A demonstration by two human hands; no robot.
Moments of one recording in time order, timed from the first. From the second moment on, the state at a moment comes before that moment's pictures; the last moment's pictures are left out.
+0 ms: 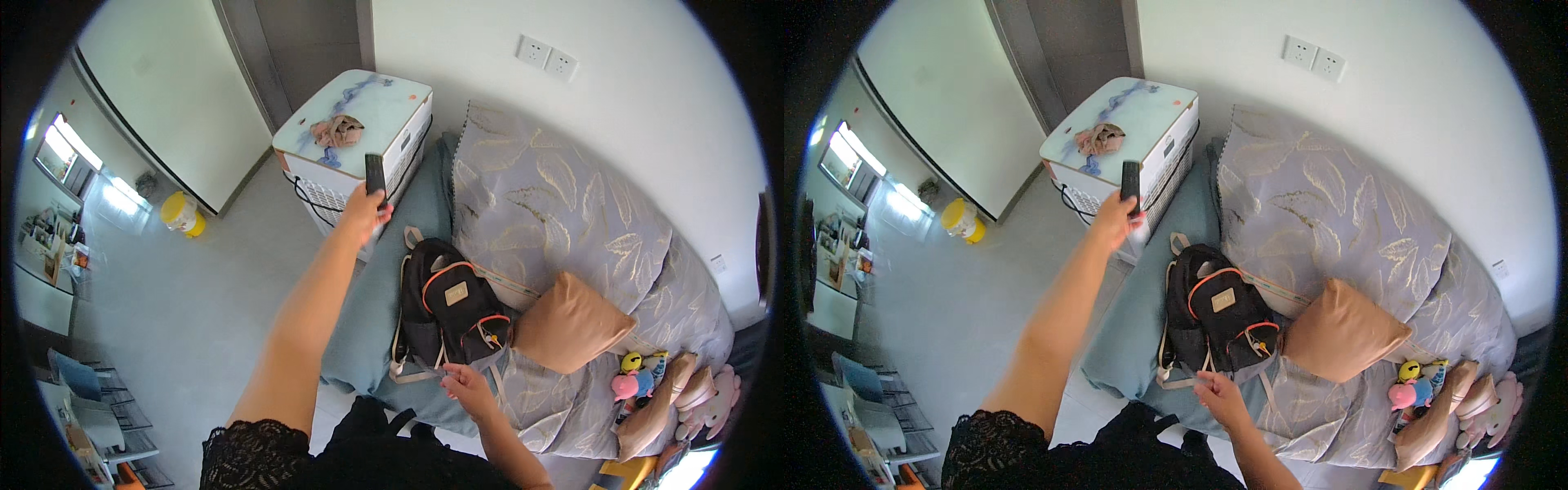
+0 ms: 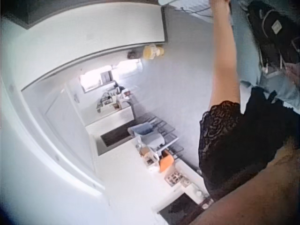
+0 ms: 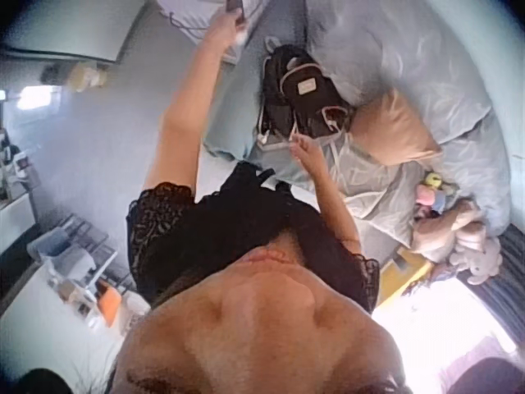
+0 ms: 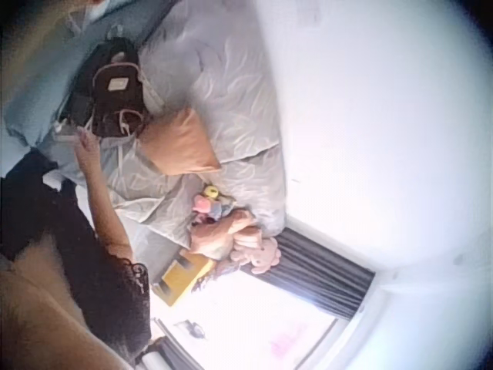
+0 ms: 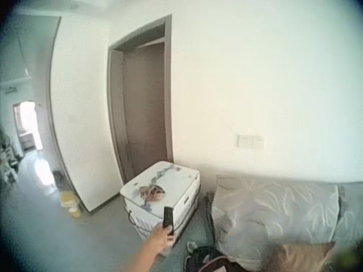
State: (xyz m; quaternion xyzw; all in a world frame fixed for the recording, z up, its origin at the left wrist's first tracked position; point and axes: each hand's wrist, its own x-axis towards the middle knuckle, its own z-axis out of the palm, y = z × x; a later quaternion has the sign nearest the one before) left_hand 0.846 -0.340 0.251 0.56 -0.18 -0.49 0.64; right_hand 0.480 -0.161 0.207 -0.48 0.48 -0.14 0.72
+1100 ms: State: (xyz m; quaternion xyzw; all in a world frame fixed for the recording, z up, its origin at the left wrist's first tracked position) left_hand 0.759 -0.346 -0.042 0.84 -0.33 -0.34 0.27; right_hand 0.521 -0.087 0.164 -0.30 0.63 -0.18 0.69
